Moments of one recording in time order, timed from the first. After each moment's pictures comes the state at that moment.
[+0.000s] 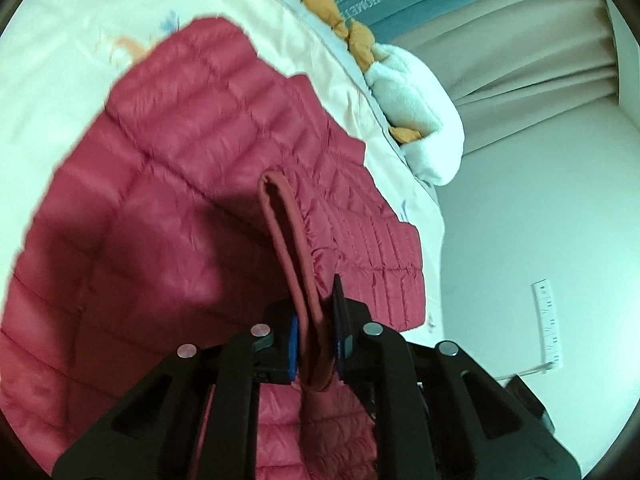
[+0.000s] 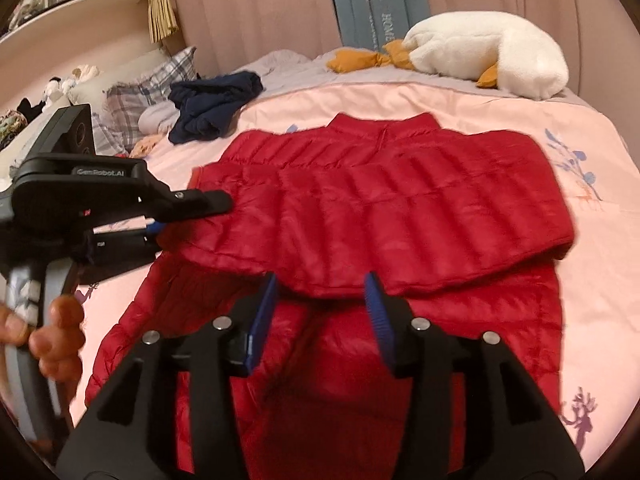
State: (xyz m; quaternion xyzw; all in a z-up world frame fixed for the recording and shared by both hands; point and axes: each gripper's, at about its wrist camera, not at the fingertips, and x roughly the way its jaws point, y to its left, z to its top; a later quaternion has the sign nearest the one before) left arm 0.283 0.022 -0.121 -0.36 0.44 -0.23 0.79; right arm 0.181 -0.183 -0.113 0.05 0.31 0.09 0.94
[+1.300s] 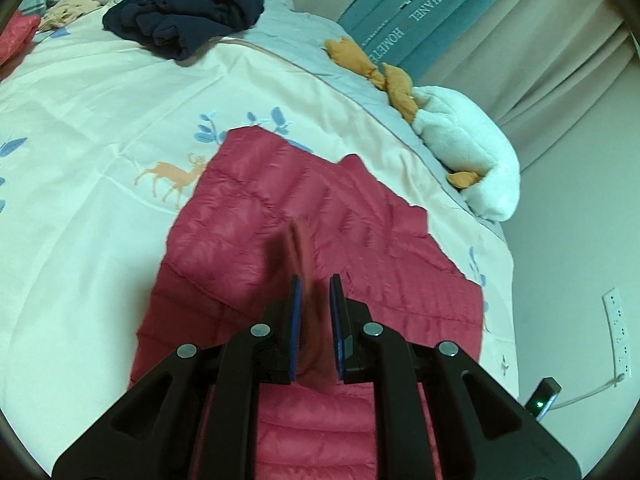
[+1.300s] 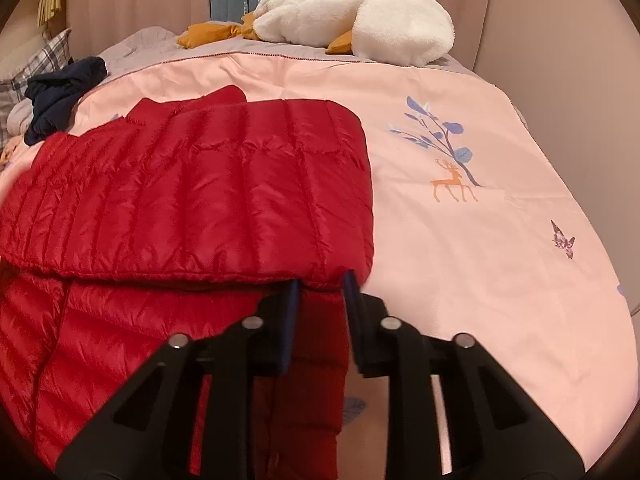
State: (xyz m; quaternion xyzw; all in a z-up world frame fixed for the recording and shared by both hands) left arm 0.341 0.048 -0.095 -0.27 0.41 -0.12 0.86; right arm 0.255 -0.314 -0.146 0.01 0.36 -0.12 0.92
